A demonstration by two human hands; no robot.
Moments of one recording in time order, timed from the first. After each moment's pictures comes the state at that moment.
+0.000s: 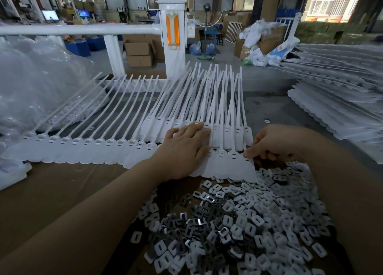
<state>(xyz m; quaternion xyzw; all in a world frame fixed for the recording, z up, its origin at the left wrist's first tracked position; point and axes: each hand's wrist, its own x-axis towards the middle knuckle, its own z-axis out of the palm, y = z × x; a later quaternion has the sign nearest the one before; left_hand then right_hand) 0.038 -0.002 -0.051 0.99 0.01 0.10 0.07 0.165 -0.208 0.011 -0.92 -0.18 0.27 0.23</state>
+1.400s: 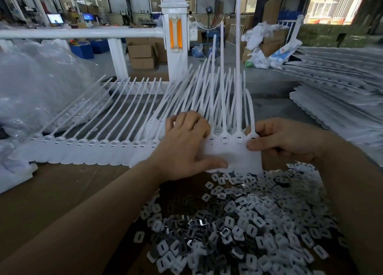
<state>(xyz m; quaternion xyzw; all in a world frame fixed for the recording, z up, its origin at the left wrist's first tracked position) 0.026 -0.007 -0.029 0.95 -0.07 0.30 0.04 0.161 -0.222 0.021 -0.75 -0.37 0.35 0.43</state>
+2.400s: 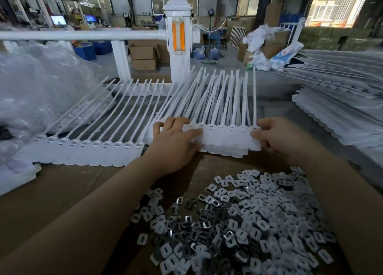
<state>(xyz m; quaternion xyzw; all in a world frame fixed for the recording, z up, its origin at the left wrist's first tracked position) 0.033 0.021 -0.041 0.98 0.08 0.20 -0.01 0.172 -0.198 -0.008 -0.86 -0.20 0.11 0.46</state>
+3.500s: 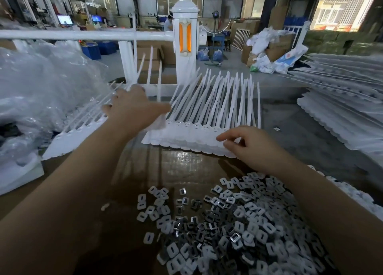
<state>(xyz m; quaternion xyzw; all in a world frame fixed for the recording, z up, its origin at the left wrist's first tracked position) 0.004 0.061 0.046 0.87 0.39 0.20 0.22 0.129 -0.166 -0.008 -0.84 -0.45 0.02 0.29</state>
